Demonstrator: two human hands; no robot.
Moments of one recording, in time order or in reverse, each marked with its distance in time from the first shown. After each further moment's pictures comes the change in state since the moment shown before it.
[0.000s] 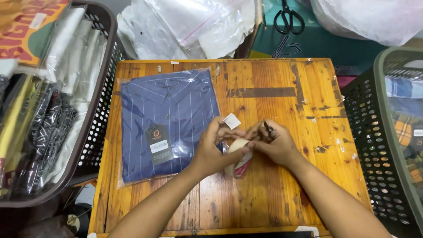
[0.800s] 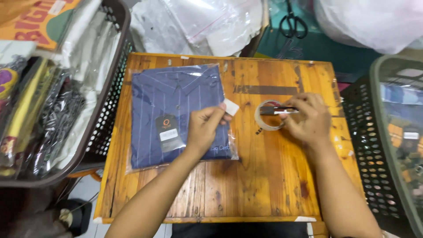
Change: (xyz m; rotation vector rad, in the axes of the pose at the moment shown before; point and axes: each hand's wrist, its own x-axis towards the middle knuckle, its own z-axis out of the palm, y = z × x) left_hand 0.014 0.017 -0.022 -0.006 0.310 -0.152; right_hand 0.007 -0.009 -0.065 -1.201 0.230 -0.328
